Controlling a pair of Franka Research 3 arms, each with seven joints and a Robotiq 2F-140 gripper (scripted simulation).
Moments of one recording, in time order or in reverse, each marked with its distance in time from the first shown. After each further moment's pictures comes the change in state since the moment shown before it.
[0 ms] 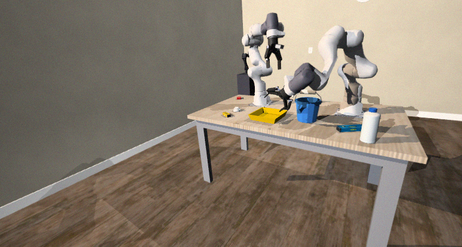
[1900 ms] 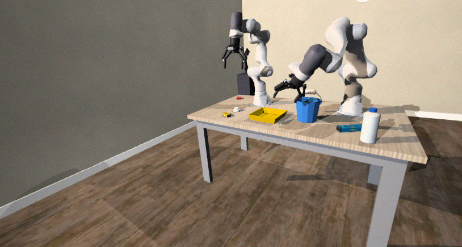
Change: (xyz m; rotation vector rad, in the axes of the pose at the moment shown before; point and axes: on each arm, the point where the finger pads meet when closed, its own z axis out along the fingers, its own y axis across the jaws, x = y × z) left arm 0.011 0.024 -0.112 -0.159 -0.169 -0.522; right arm -0.239 0.202 -0.026 -0.105 -0.160 1.125
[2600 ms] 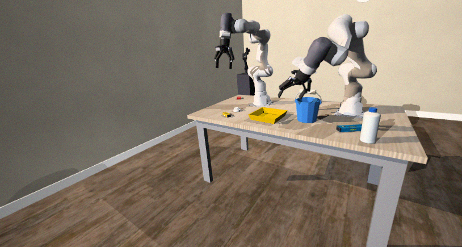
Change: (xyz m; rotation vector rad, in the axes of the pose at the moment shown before) left arm -0.008 0.016 -0.039 -0.026 -0.081 -0.188; right arm -0.018 0.093 0.001 -0.025 -0.034 0.323
